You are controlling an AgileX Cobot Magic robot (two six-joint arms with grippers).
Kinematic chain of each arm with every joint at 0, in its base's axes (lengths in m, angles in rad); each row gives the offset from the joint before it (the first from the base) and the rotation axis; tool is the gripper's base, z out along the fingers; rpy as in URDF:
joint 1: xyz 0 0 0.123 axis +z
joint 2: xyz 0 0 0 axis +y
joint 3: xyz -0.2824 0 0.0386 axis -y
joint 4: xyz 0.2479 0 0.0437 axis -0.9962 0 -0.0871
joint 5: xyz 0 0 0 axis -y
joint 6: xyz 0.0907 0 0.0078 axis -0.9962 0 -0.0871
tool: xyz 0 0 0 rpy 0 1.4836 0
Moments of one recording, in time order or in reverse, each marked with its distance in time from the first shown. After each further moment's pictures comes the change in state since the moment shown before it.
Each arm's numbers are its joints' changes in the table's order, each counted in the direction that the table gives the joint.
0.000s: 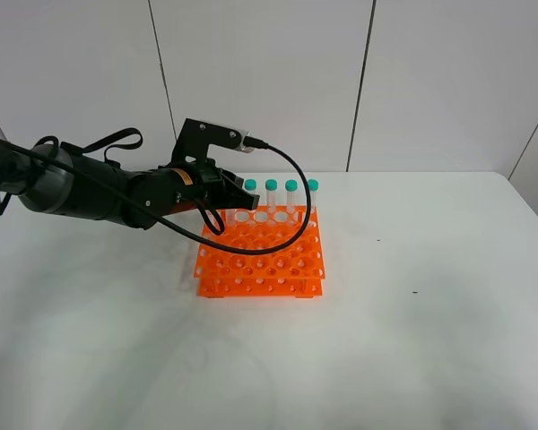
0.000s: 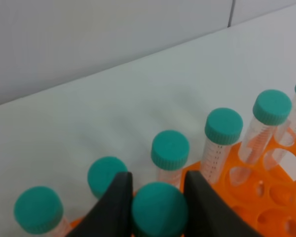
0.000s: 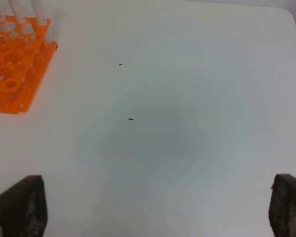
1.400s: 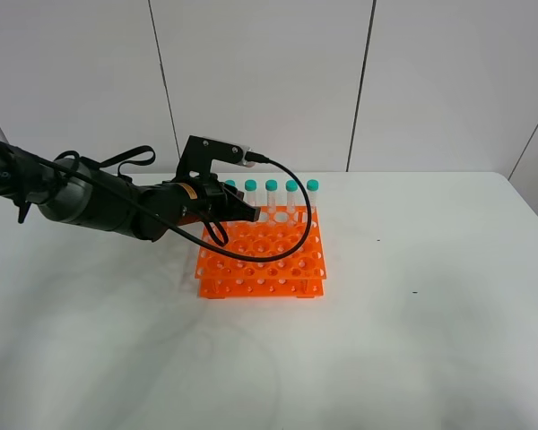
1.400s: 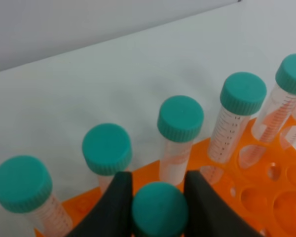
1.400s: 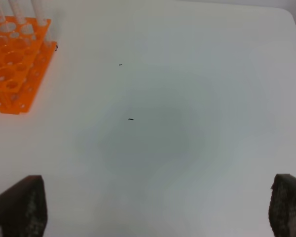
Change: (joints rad) left arm 0.000 0.069 0.000 0.000 0.032 0.024; right arm 0.000 0.000 0.000 0.000 0.000 0.000
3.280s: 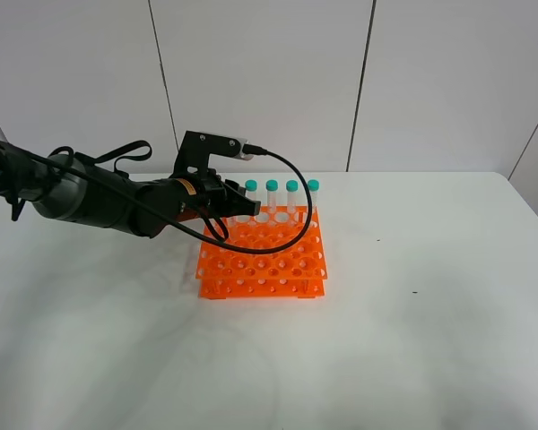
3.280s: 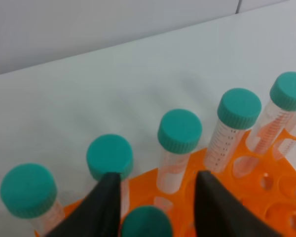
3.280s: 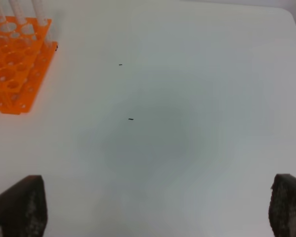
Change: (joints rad) left arm 0.000 -0.021 0.000 0.000 -0.009 0.035; right arm 0.000 0.000 0.000 0.000 0.000 0.000
